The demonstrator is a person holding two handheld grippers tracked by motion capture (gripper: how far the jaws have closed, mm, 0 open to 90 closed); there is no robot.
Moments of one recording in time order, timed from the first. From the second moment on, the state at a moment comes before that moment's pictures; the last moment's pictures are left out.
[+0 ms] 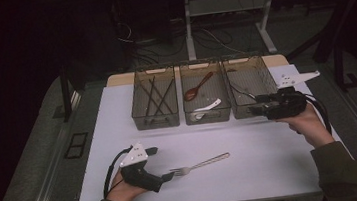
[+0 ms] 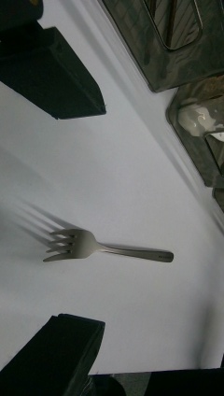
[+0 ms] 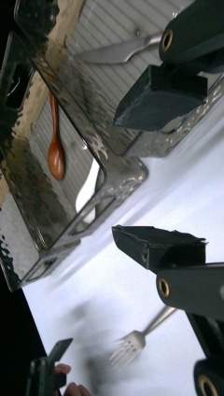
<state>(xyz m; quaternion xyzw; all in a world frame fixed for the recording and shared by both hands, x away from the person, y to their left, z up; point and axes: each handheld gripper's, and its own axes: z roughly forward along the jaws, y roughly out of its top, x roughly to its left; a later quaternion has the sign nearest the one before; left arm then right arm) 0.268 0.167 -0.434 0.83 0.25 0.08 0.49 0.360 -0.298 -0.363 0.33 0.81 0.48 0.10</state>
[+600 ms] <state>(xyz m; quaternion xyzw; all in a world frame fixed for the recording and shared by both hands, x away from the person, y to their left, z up) 0.268 0.166 -0.434 0.83 0.24 0.08 0.49 0.346 -0.268 -0.371 0.27 0.84 0.47 0.06</state>
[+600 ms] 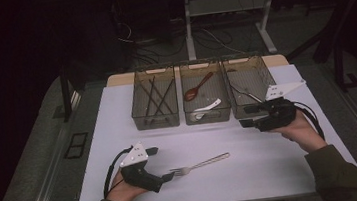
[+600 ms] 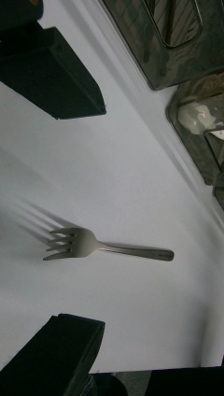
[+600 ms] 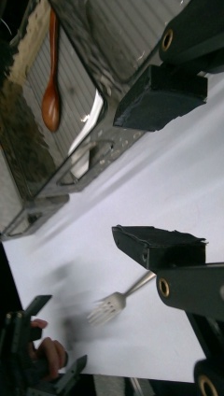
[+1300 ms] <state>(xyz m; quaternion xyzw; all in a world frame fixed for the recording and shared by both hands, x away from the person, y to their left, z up) 0.268 0.165 -0.434 0.83 0.24 0.08 0.49 0.335 -0.210 -0.386 0.21 0.88 0.42 0.04</state>
